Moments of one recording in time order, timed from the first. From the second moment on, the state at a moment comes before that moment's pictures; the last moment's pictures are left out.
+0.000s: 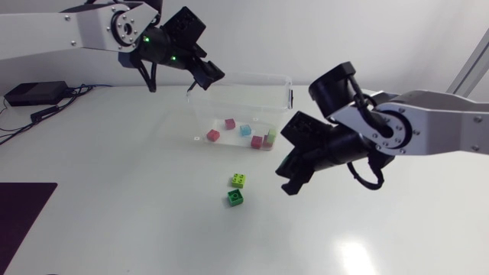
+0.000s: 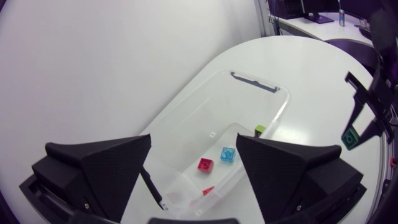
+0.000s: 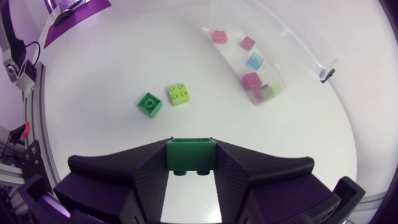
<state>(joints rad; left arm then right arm) -0.32 1.89 1.64 -0.33 0.30 0.60 0.51 1.48 0.96 -0.45 -0.15 -0.39</state>
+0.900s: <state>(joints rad) -0.62 1.73 1.11 -0.39 0.19 0.58 0.34 1.76 1.44 -0.42 -0.17 -0.35</state>
